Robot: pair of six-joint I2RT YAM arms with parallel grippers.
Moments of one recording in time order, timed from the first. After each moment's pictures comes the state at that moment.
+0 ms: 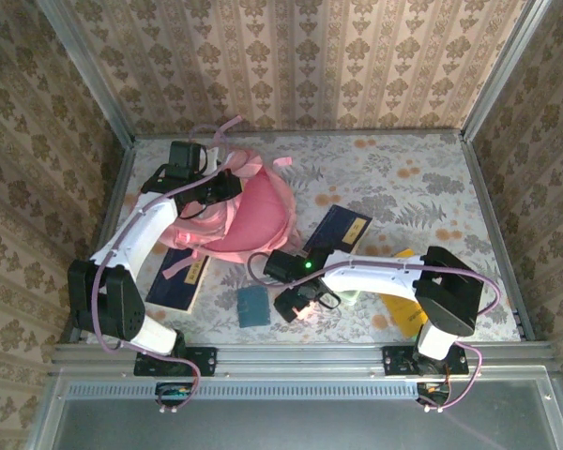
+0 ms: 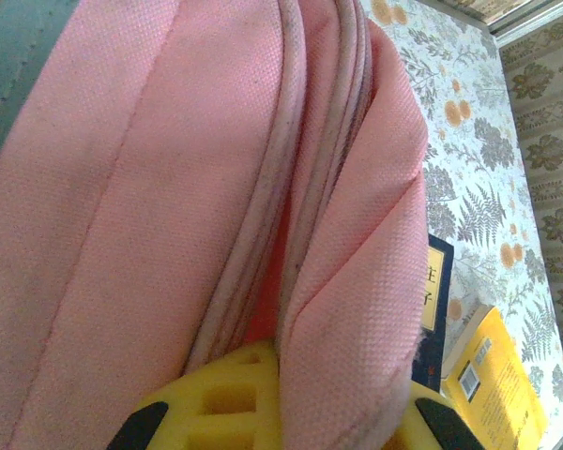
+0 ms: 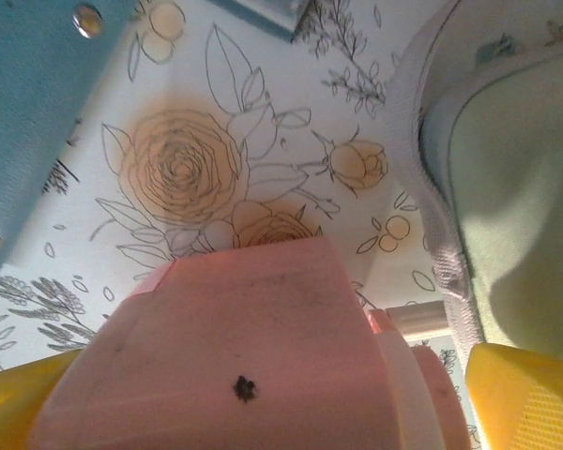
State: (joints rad) left arm -0.28 1.49 1.24 -0.53 0.49 -0.43; right arm 1.09 1.70 1.13 -0.83 0.11 0.40
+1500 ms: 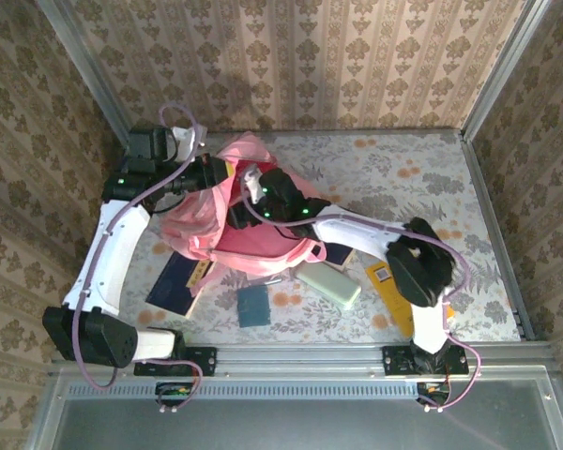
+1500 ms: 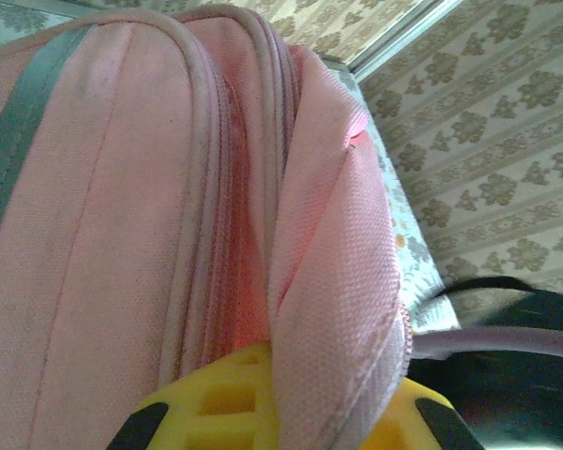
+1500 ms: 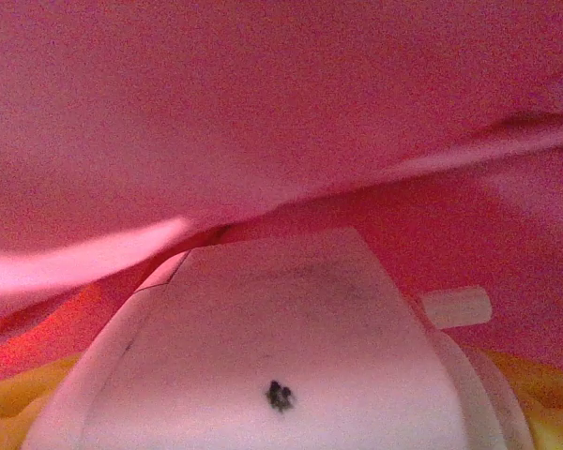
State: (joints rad) left arm -0.21 1.32 1.42 -0.71 0.71 -0.37; right arm 0.80 1.96 1.47 0.03 -0.15 0.24
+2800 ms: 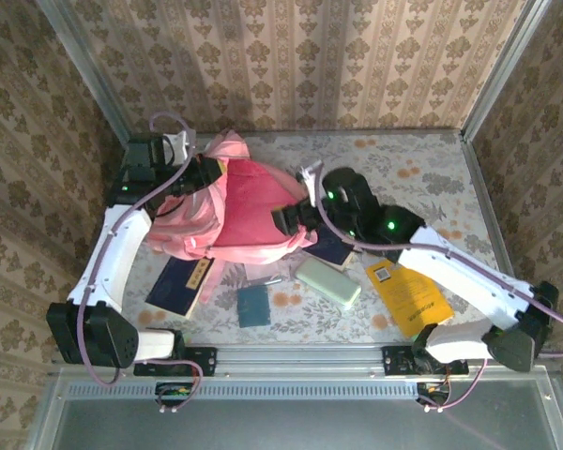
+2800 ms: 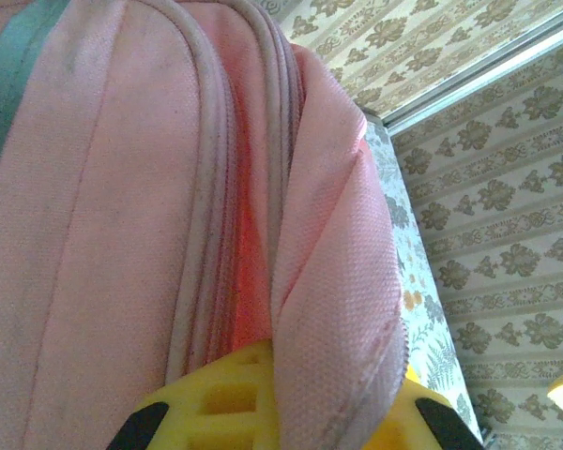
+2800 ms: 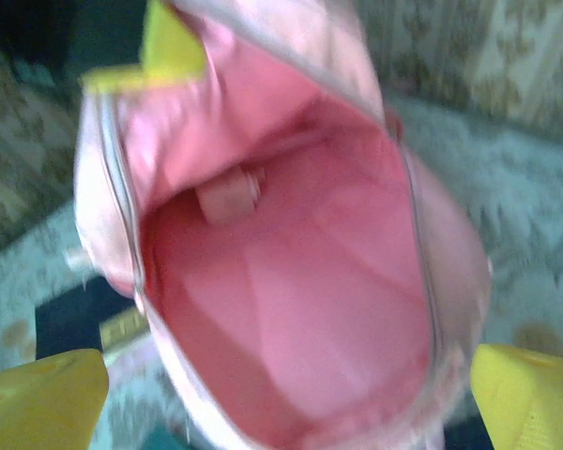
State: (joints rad) left arm -0.16 1.31 1.27 -0.52 0.64 -0.50; right arm 0.81 1.28 1.25 -0.47 0.06 0.21
